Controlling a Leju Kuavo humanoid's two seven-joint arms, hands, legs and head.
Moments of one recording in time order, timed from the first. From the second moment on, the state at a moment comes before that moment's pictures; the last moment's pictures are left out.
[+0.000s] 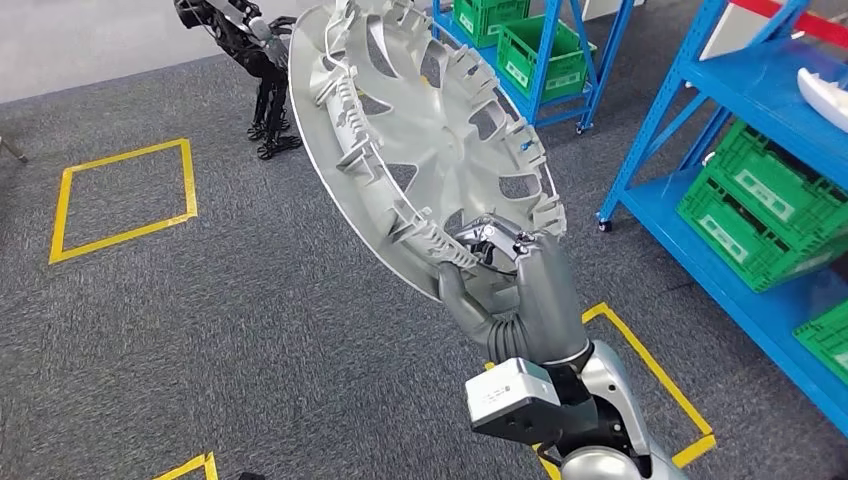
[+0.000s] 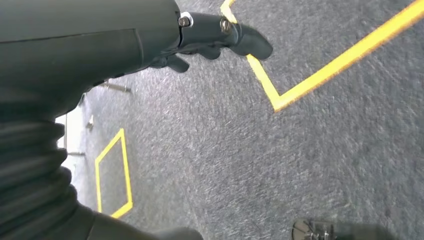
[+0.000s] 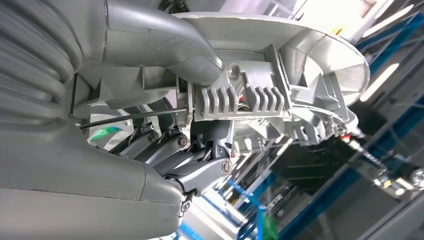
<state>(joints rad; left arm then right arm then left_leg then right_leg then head) -0.03 -0.05 0.06 -0.16 -0.50 0.10 0.01 -0.24 -0.13 0.68 -1.52 0.67 -0.39 -0.36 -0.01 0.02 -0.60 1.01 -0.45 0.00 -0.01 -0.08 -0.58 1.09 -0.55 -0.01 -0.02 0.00</state>
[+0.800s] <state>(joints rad) -0.03 -0.05 0.06 -0.16 -0.50 0.10 0.00 -0.23 -0.12 0.69 -1.52 0.69 -0.38 -0.36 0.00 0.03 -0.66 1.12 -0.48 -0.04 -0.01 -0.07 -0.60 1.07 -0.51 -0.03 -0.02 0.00</state>
